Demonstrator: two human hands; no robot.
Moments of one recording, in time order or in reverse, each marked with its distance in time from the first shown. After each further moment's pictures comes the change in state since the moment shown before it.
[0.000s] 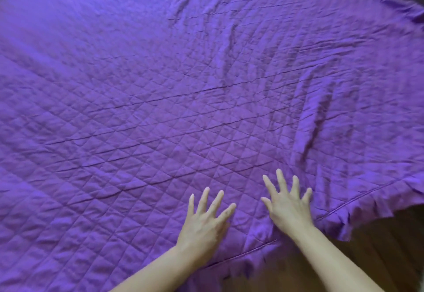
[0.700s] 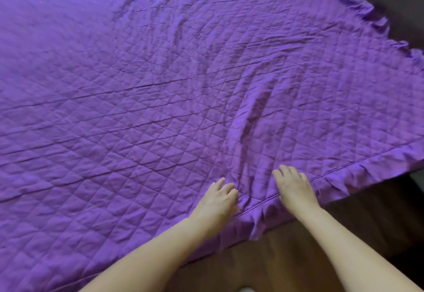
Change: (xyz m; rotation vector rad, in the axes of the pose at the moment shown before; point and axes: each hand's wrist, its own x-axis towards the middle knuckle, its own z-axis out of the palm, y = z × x) left_hand 0.159 0.183 0.003 -0.117 0.097 0.233; right_hand 0.035 0.239 0.001 -0.132 0.269 -0.131
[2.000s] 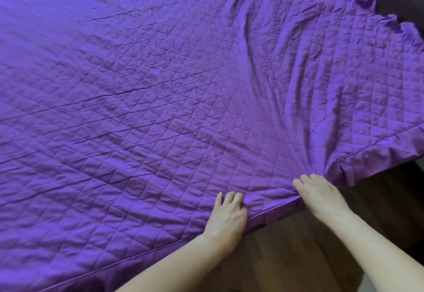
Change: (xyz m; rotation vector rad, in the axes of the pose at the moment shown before) left_hand 0.090 0.124 0.052 0.141 -0.131 -0.084; right_hand -0.022 0.174 0.064 -0.059 0.075 -0.108
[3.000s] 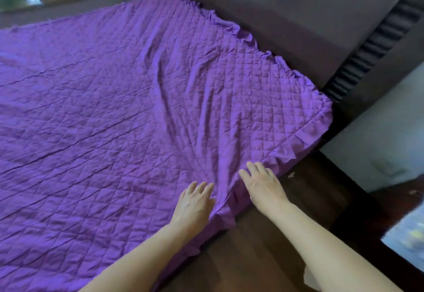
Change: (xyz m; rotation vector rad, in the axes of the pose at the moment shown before) left_hand 0.124 0.079 -0.085 -0.117 -0.128 0.052; right_hand -0.033 0.103 -0.093 0.144 -0.042 0.263
